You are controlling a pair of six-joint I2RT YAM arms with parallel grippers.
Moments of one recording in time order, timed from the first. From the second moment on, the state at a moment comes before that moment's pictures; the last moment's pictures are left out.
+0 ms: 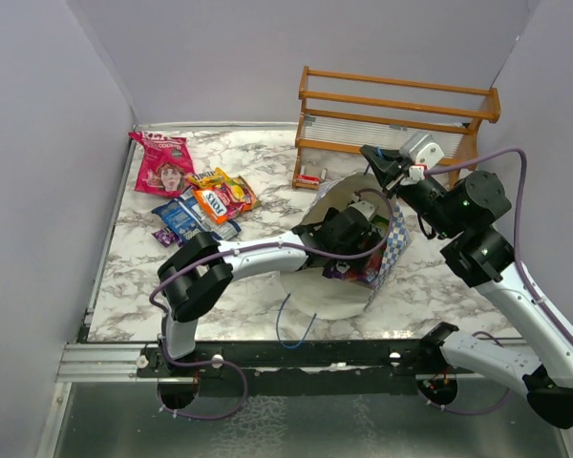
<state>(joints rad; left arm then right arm) -1.07 1.88 1.34 -0.20 -0.23 -0.33 0.63 0.94 1.14 0.04 -0.14 -0.38</state>
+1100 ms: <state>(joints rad) -1.12 1.73 1.35 -0.35 -0.18 -0.35 0.63 0.91 1.14 0.01 -0.11 -0.45</state>
